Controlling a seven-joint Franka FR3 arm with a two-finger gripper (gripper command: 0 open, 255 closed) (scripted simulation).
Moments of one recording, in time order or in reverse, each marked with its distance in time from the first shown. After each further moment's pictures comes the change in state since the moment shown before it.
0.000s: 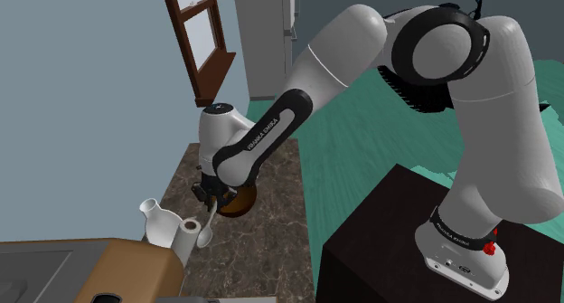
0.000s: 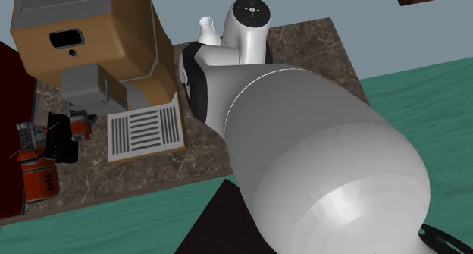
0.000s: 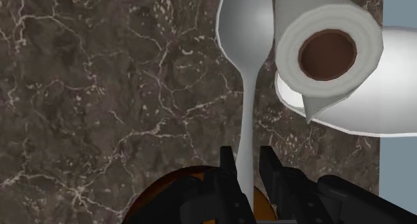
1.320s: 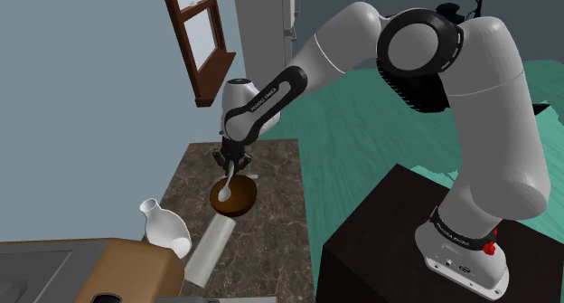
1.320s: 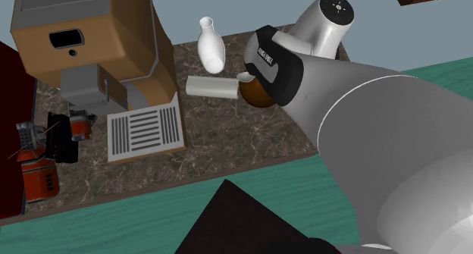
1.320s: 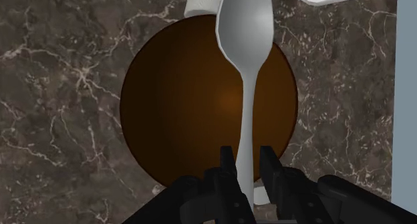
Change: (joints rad) arm -0.219 0.044 -0.003 0.090 0.056 -0.088 -0.268
